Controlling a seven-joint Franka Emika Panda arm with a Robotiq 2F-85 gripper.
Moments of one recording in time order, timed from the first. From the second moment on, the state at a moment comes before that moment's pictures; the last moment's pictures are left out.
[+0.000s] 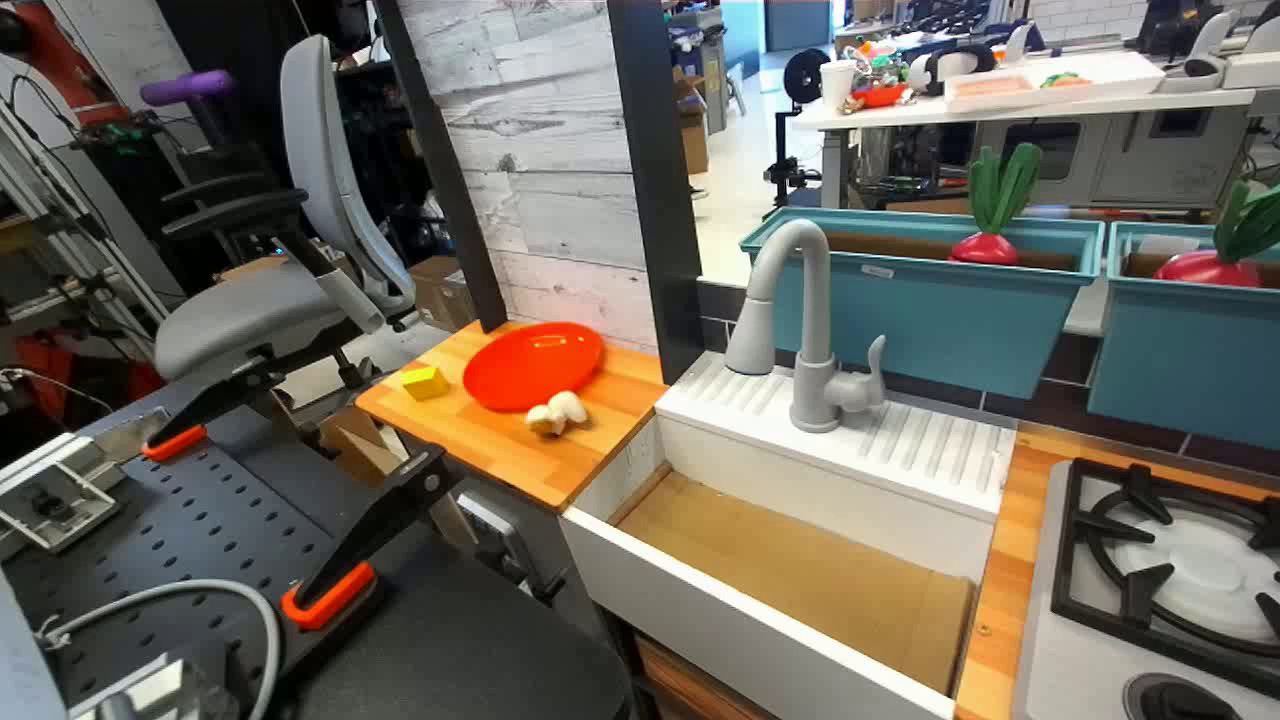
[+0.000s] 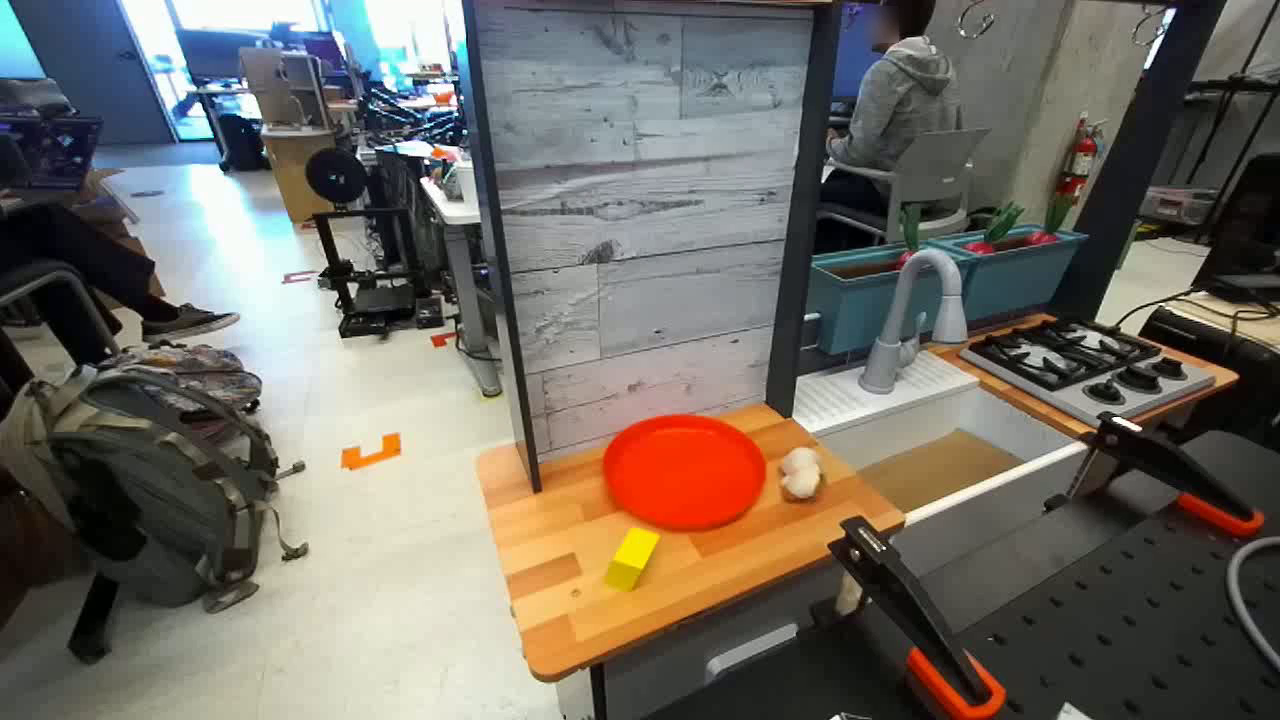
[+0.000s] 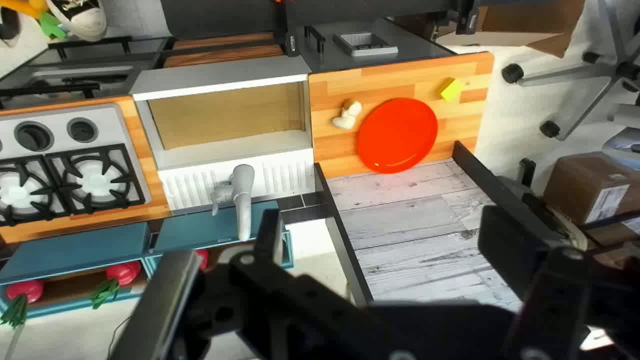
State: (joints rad) arm -0.08 -0.82 -0.38 -2.52 -0.03 1.91 -0.34
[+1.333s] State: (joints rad) arm 0.06 -0.25 -0.20 -2.59 0.06 2.47 -0.30
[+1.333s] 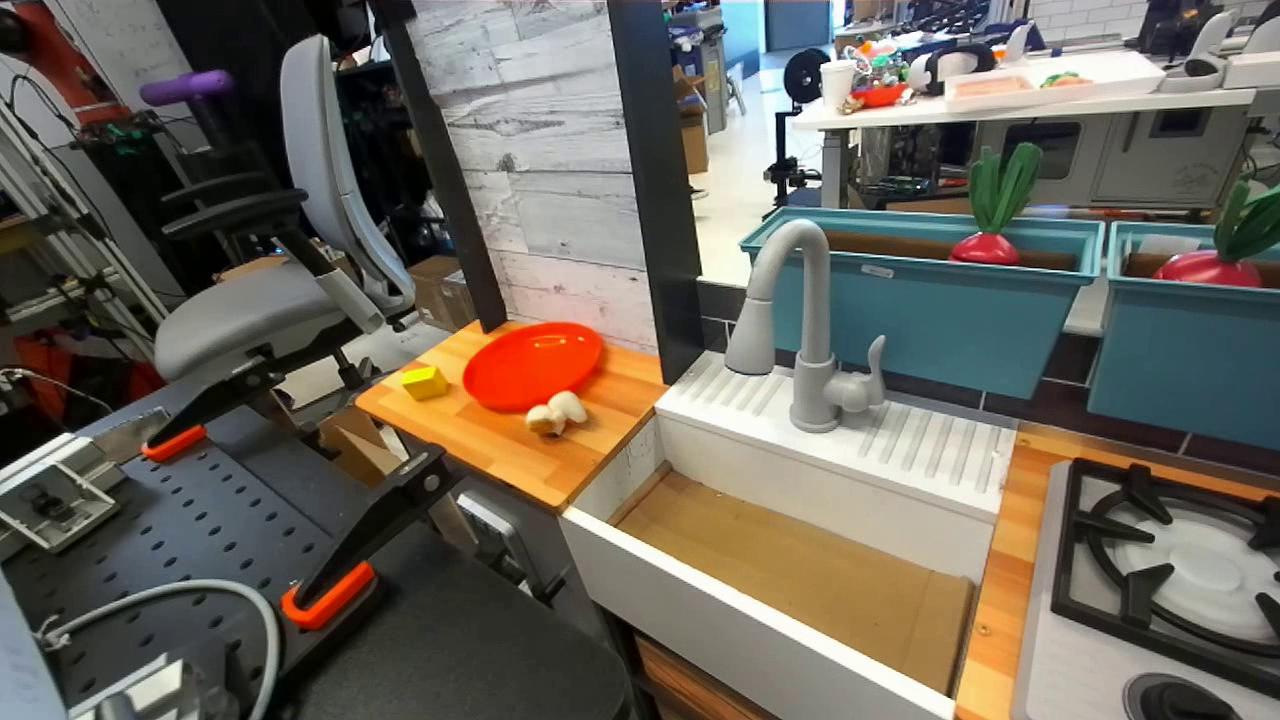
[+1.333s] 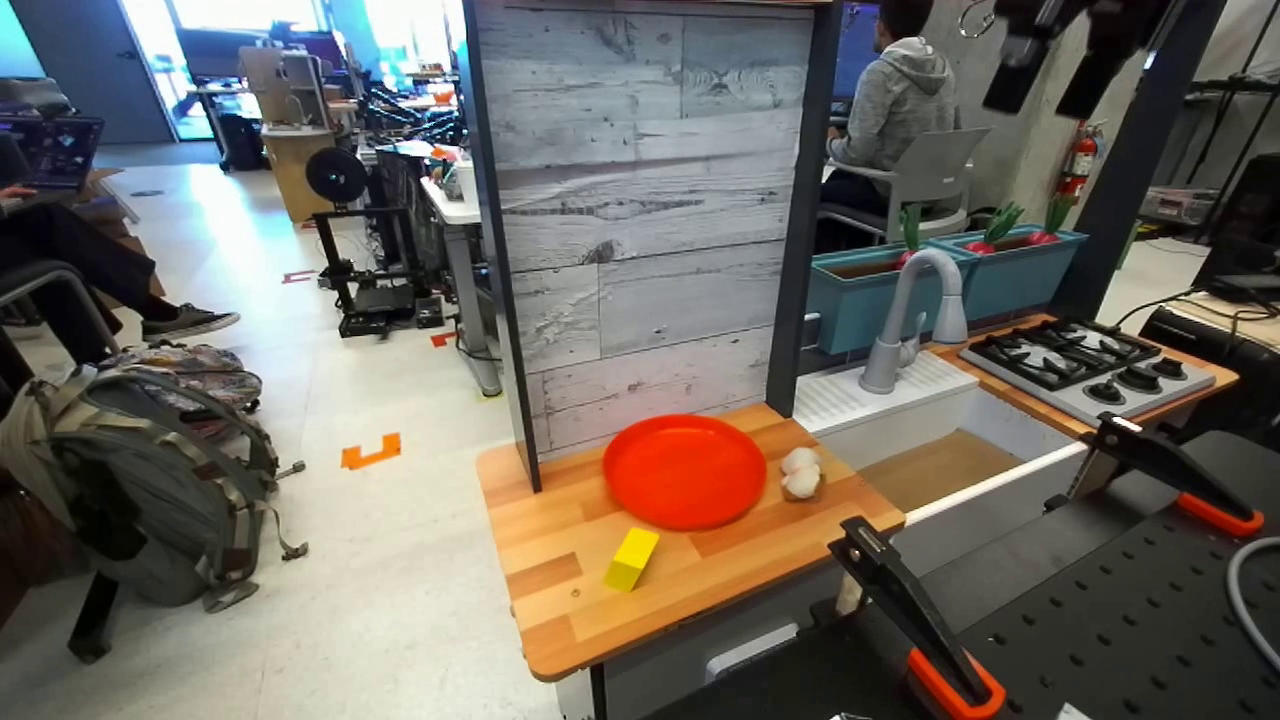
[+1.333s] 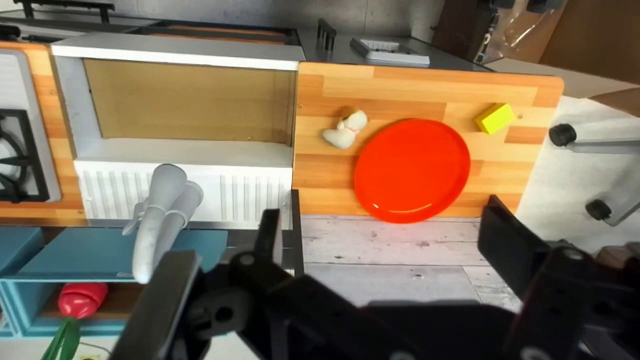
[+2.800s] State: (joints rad) arm -0.07 0.70 -0.02 -2.17 0.13 2.76 -0.23
